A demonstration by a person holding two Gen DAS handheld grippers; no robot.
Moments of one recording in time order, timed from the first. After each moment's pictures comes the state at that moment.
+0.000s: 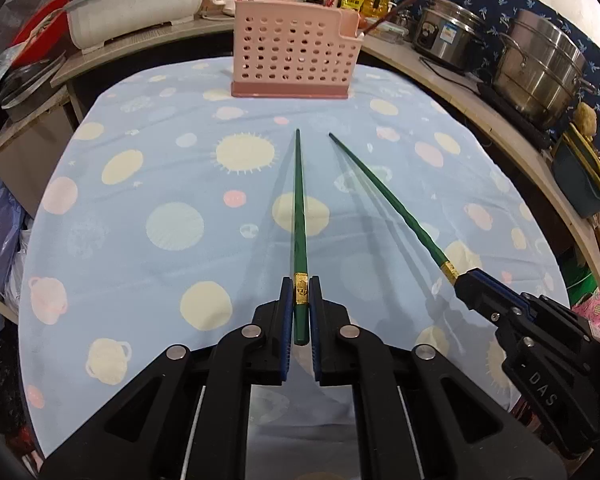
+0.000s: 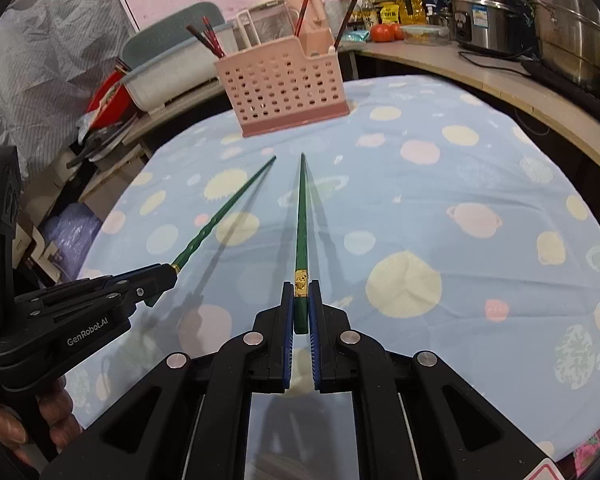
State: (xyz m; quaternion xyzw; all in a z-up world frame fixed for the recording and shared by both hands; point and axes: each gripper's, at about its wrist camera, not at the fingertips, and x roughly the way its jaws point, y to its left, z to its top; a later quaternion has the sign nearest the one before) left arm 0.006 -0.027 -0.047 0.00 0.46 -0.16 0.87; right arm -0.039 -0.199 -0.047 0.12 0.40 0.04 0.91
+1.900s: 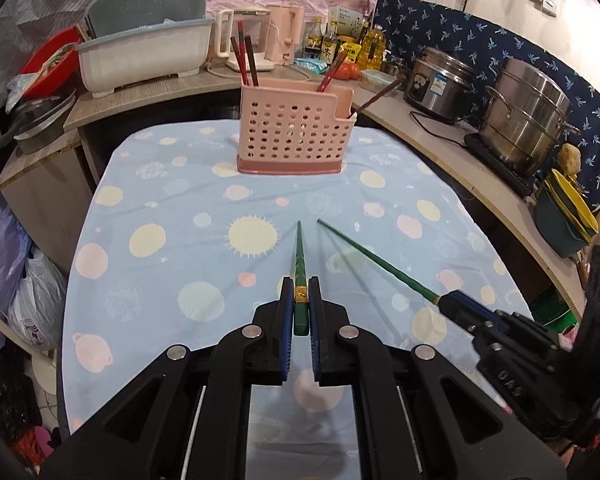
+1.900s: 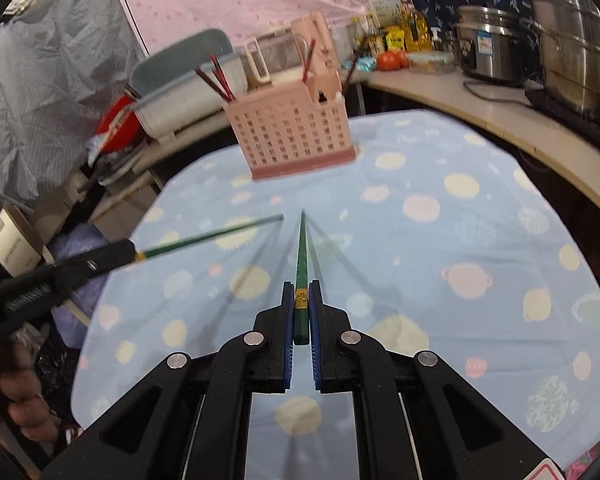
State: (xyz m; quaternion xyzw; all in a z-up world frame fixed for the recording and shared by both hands) left arm 0.013 -0.014 0.027 -0.02 0.40 -0.17 0.90; right arm -0.024 -0.208 -0.001 0.12 0.36 0.05 0.92
